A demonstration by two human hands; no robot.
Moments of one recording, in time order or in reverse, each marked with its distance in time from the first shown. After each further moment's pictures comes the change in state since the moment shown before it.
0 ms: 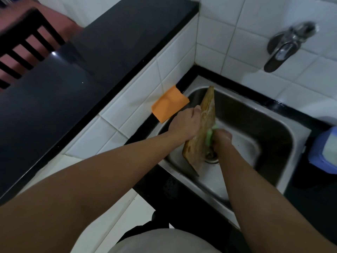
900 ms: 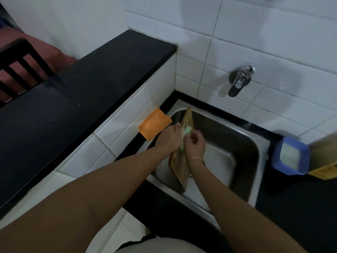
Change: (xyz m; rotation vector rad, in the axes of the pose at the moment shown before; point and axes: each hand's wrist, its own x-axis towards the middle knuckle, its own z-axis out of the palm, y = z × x) left_hand 0.004 -0.010 -0.003 -0.023 0.009 -0.027; right_hand -0.097 0.002 0.025 0.195 0.059 -0.654
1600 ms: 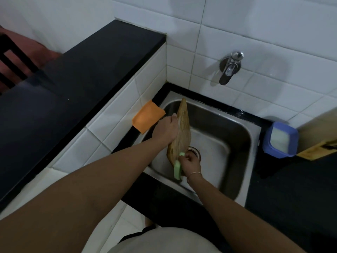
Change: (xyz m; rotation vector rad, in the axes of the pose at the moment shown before) left_hand 0.000 0.004 0.008 0.046 0.006 0.066; right_hand -0.038 0.082 -0.038 -0.192 -0.171 0.383
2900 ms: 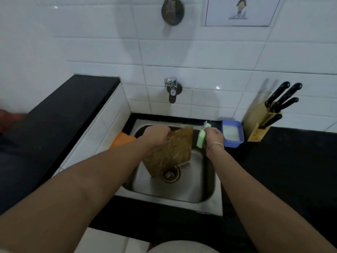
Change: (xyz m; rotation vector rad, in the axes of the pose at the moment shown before) left_hand -0.001 0.105 0.008 0.962 -0.333 0.615; right_hand -0.040 -0.112 -0.178 0.638 0.450 -0.144
